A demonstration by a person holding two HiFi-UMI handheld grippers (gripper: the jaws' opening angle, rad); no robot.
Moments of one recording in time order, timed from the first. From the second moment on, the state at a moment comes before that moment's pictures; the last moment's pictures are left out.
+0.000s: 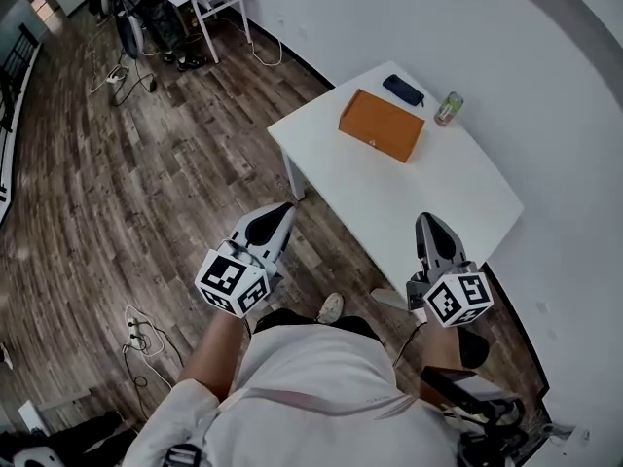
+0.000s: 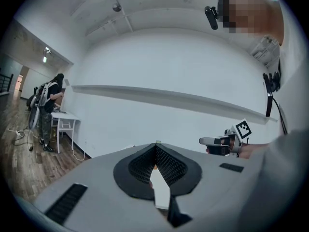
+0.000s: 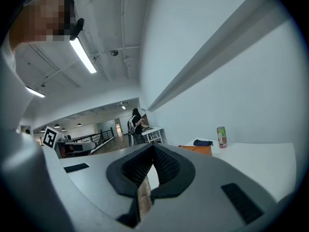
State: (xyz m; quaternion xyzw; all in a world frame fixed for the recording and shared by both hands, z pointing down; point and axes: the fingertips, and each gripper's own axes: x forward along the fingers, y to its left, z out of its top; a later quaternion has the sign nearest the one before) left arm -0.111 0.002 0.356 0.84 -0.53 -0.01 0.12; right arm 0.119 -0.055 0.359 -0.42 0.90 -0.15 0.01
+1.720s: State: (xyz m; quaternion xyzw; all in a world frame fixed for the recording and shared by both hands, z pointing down) left arm -0.098 -0.248 0.421 0.91 -0.39 0.03 0.15; right arm 0.122 -0.220 0.411 -0.56 0.81 -0.20 -0.01
